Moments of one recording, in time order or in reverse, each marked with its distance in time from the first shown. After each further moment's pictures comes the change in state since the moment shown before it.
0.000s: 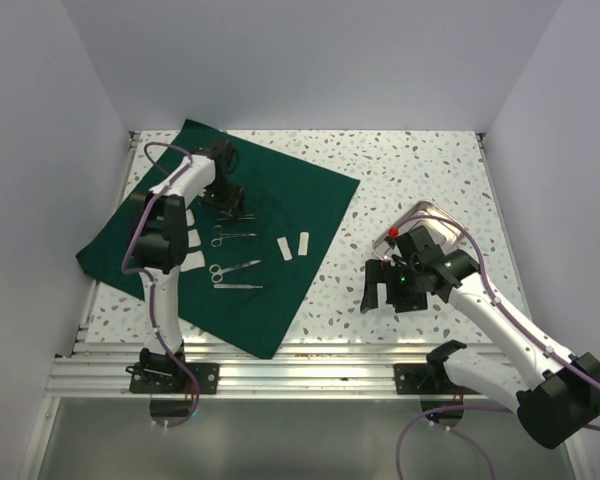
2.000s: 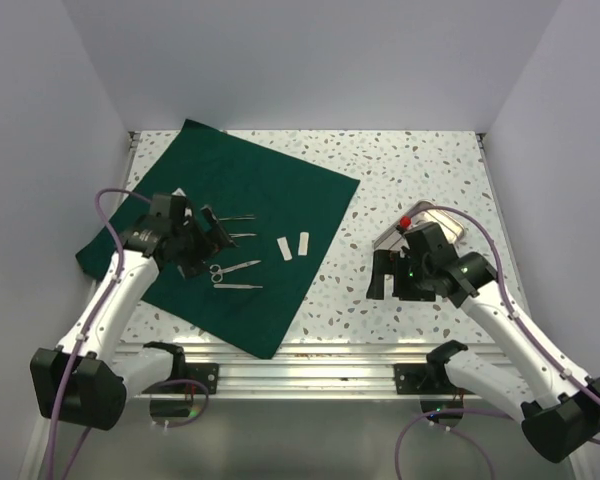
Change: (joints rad) left arm 0.009 -1.102 -0.839 0.149 0.246 0.589; right arm 0.000 -0.081 0.078 -0.033 0.111 0.003
